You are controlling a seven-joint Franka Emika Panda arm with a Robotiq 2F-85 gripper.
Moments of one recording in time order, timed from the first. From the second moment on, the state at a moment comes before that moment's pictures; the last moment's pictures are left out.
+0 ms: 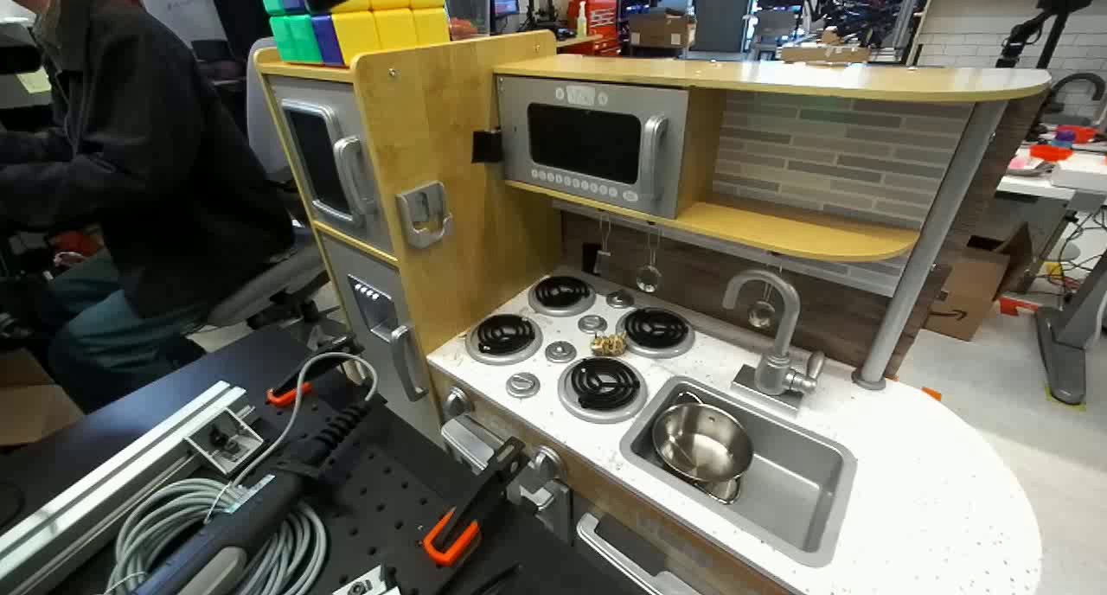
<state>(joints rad) -0.01 -0.99 -0.08 -2.82 0.05 2.13 -0.03</state>
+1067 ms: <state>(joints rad) -0.02 -0.75 -0.03 -2.81 0.07 2.31 0.12</state>
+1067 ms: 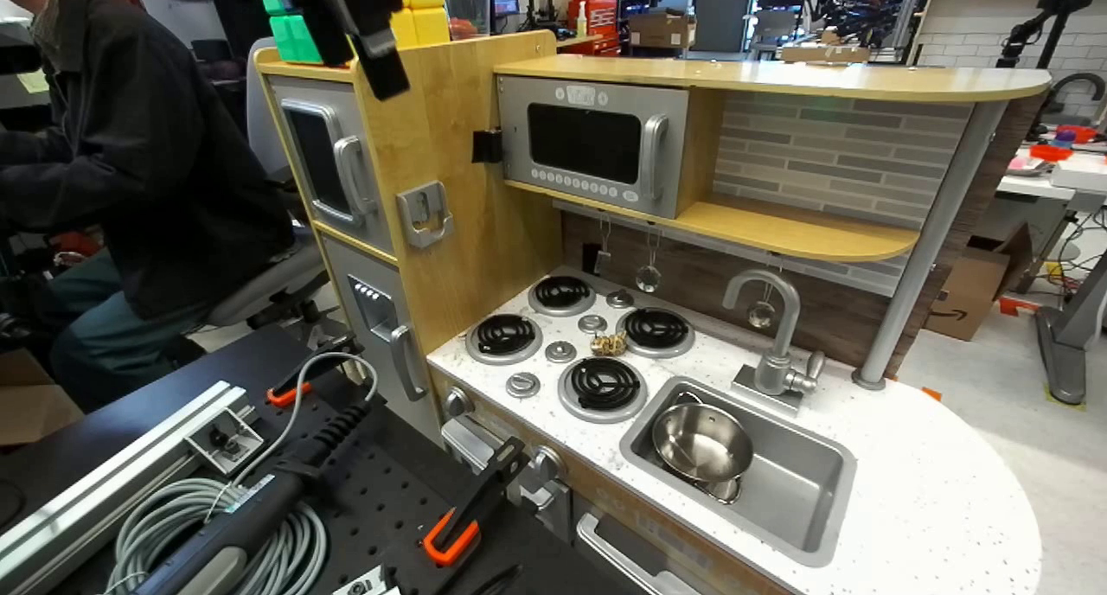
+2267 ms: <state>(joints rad) -0.14 -0.17 -0.01 -2.67 -0.07 2.57 0.05</state>
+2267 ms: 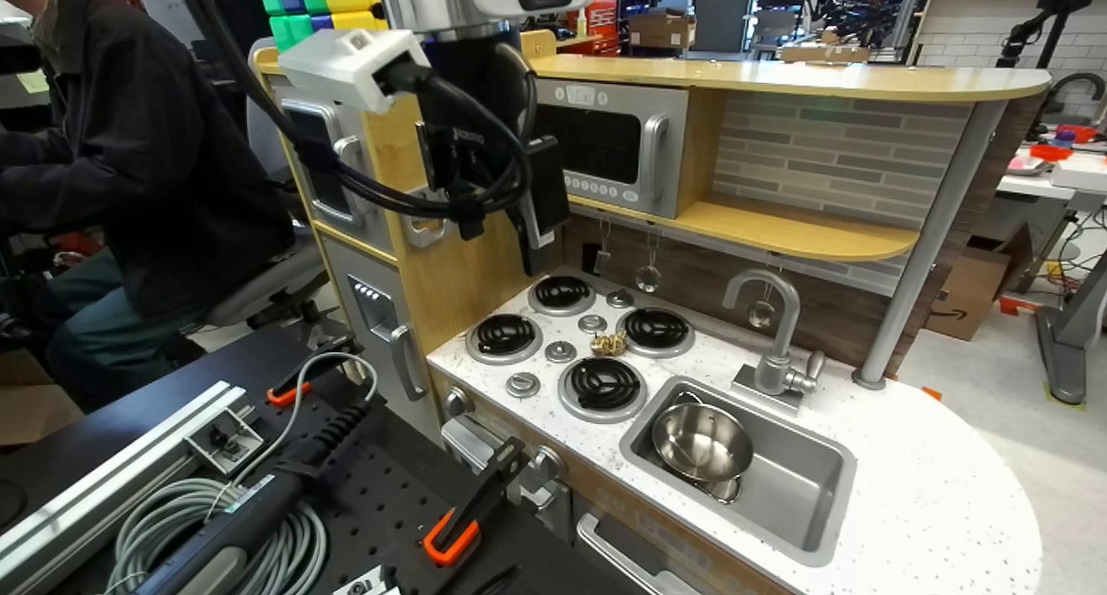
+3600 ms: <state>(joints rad) -0.10 0.22 -0.09 -2.53 -0.57 2.89 0.36</state>
